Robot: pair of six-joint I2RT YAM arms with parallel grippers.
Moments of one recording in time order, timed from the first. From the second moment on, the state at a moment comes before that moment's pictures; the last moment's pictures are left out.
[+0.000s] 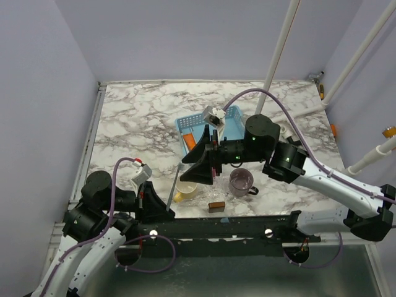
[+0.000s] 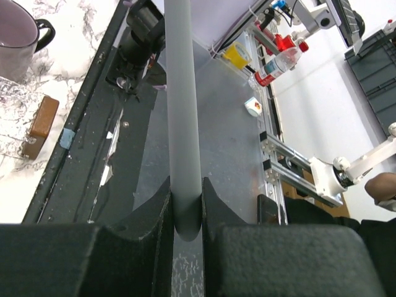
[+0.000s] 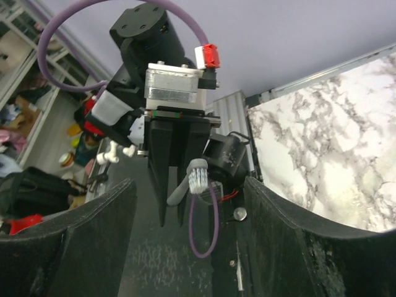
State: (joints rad) left arm -0.53 0.27 0.69 -0.59 1.09 -0.52; right arm 1.08 1.21 1.32 -0.16 -0.49 0.42
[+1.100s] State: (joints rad) left arm -0.60 0.25 0.69 -0.69 1.08 -0.46; right arm 1.08 1.33 1.42 -0.28 -0.69 0.40
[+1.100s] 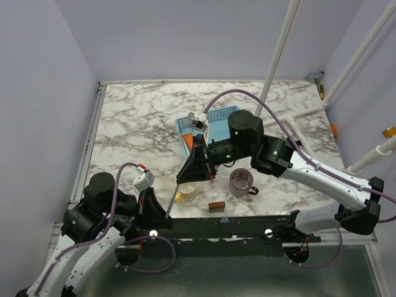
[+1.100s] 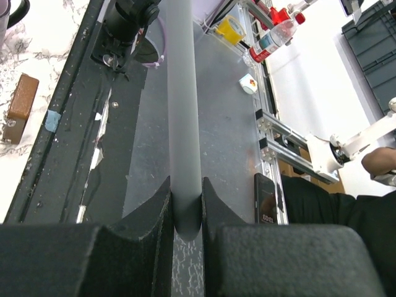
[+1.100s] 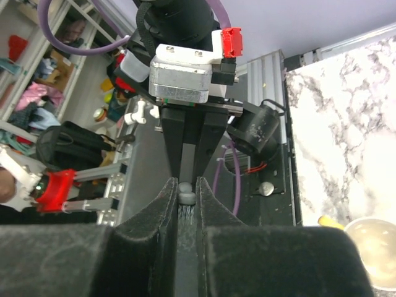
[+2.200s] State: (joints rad) left arm -0.60 0.32 0.76 -0.70 0.69 -0.43; right arm 1.08 1.26 1.47 -0.65 -0.34 0.30
